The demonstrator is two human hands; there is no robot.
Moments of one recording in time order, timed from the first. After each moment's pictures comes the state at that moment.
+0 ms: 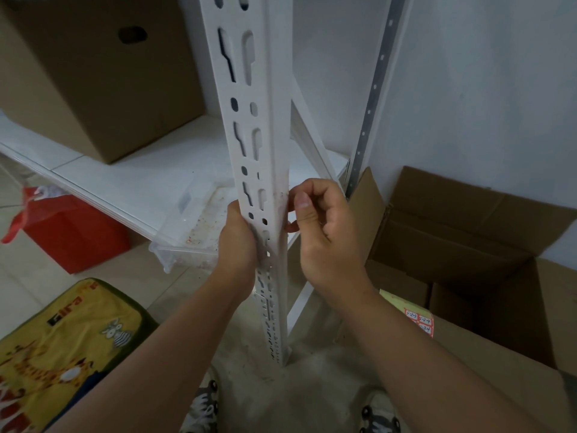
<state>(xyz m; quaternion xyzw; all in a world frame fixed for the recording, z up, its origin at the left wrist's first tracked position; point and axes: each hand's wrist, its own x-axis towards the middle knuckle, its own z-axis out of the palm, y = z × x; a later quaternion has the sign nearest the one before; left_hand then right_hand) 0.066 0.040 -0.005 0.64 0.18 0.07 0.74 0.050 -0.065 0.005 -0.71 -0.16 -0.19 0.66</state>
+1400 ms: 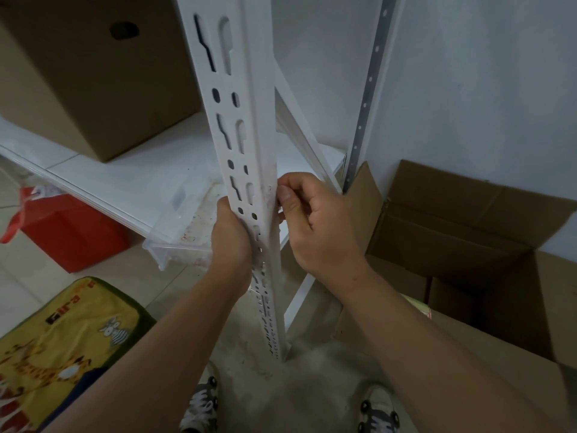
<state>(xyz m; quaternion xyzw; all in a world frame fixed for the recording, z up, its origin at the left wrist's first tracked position) 0.069 0.035 -0.011 0.61 0.17 0.10 0.77 0.060 -0.074 0.009 -0.79 -0.21 -0.24 0.53</state>
